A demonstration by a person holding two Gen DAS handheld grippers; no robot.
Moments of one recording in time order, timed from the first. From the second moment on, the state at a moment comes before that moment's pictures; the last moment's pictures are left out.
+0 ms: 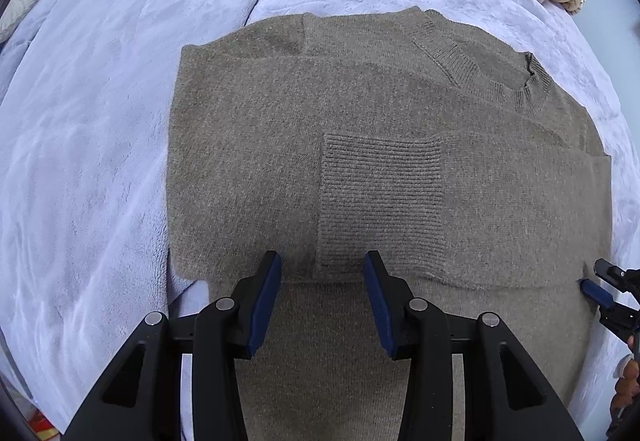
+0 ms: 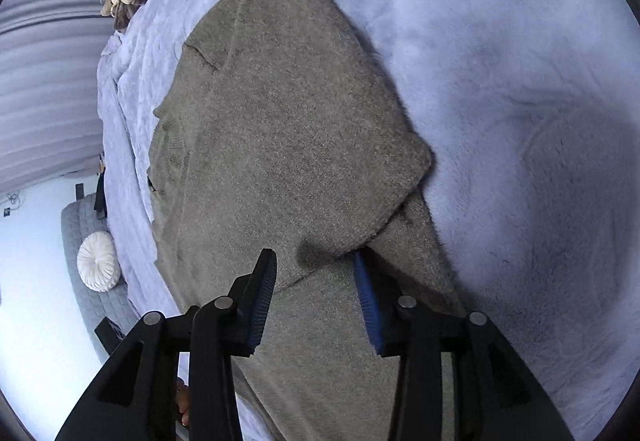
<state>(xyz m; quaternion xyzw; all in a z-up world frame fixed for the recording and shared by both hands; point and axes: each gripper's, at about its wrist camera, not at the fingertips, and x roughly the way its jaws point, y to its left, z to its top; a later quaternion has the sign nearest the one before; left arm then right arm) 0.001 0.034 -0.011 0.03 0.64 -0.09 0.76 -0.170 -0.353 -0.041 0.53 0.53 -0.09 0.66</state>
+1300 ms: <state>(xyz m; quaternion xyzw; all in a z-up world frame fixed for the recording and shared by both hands) -0.119 0.052 0.062 0.04 0.66 -0.08 0.74 -0.239 -0.311 0.001 0.40 0.61 -0.04 0.69</state>
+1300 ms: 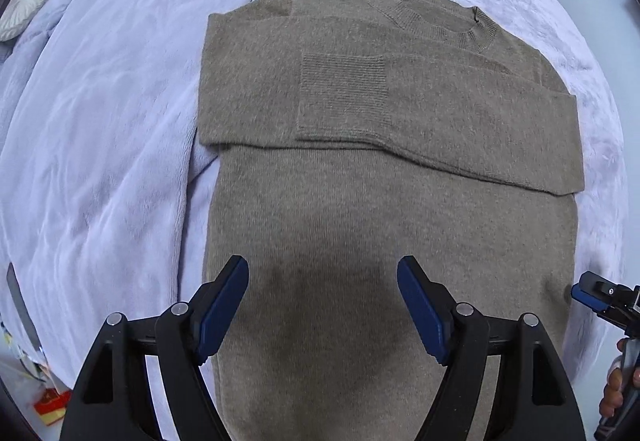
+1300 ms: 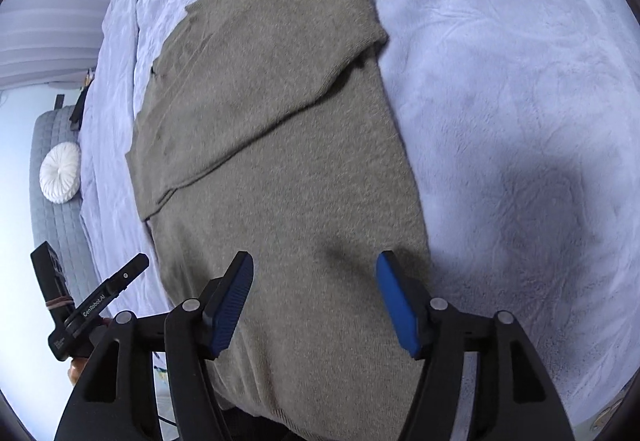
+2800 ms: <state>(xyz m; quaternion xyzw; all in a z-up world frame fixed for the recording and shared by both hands) -0.241 0.163 -0.021 -0.05 0.75 -0.23 0.61 -0.405 -0.240 -0.038 0.54 0.56 -0.05 0.63</state>
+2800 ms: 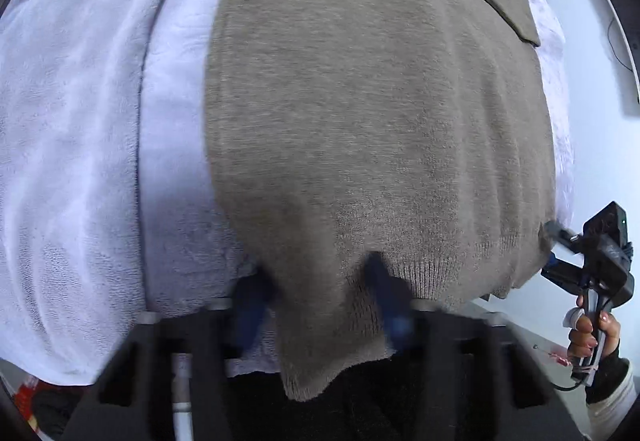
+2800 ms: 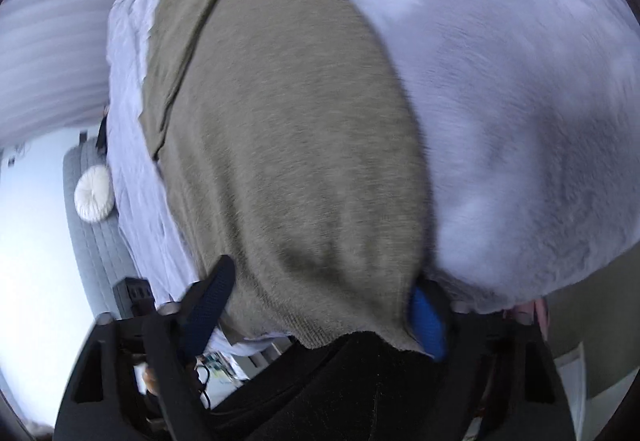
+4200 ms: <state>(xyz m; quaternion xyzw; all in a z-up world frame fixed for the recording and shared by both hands) 0.059 0.113 0.031 -0.16 0.61 -0.15 0.76 -0.104 -0.377 -0.050 0.71 0.41 0.07 0.57</state>
